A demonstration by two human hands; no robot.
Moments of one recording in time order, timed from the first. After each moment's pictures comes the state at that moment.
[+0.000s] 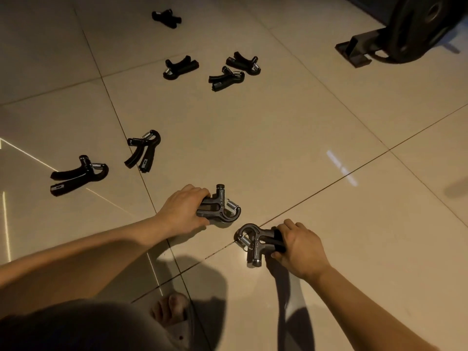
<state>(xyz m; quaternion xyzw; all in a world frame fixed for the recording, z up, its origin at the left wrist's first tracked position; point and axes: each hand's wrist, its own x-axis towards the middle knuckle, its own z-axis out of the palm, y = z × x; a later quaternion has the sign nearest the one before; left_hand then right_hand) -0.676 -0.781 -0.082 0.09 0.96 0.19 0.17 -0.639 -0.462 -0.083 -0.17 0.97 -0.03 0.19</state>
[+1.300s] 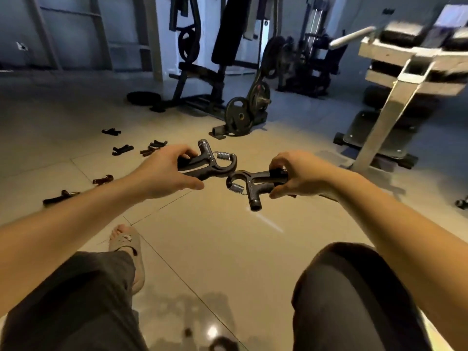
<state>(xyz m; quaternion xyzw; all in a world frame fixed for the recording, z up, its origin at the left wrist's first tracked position) -0.147 -0.558 0.342 0.18 0.91 0.37 -0.01 -0.116 -0.262 0.366 -0.10 0.99 -0.05 0.01</state>
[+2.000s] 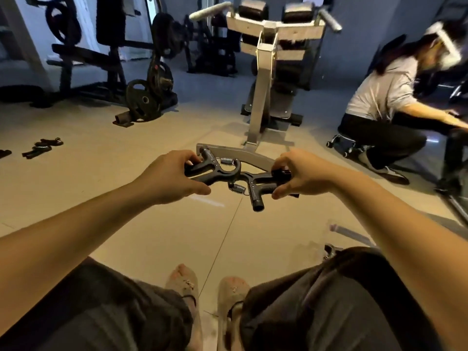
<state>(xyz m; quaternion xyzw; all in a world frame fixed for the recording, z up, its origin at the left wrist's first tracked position) 0.055 -0.323 0.327 0.32 0.88 0.33 0.07 0.184 -0.062 0.352 0.08 0.99 -0.10 0.04</state>
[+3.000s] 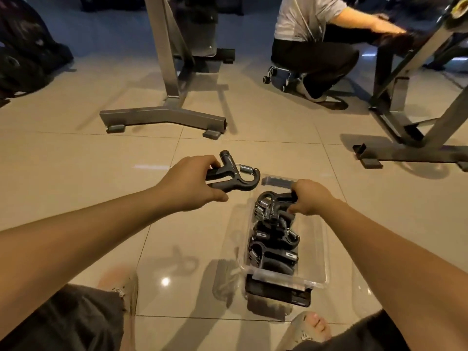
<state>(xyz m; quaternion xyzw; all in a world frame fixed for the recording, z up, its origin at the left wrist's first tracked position) 0.148 -0.036 0.237 0.48 0.84 0.20 0.17 0.328 0.205 0.122 0.38 0.91 -0.07 0.15</state>
